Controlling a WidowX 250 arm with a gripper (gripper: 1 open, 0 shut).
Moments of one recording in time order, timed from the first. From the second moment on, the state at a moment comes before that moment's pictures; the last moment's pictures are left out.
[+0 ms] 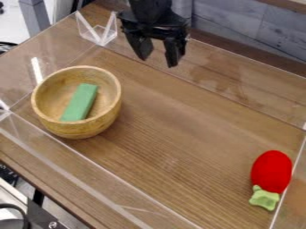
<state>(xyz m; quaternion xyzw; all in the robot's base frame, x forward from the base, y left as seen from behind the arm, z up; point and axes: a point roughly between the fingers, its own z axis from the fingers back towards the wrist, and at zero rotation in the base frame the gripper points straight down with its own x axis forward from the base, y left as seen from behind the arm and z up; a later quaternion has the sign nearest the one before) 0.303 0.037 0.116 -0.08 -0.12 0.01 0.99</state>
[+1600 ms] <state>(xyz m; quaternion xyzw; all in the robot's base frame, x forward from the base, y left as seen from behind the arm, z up) 0.364 0.014 0.098 -0.01 -0.12 0.09 0.99</state>
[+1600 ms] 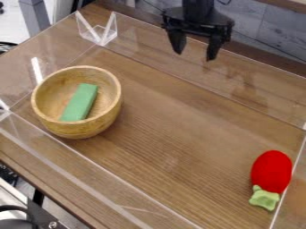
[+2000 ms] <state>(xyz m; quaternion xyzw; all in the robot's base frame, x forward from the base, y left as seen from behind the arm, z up) 0.357 0.012 0.088 -0.02 -0.11 0.05 0.99</state>
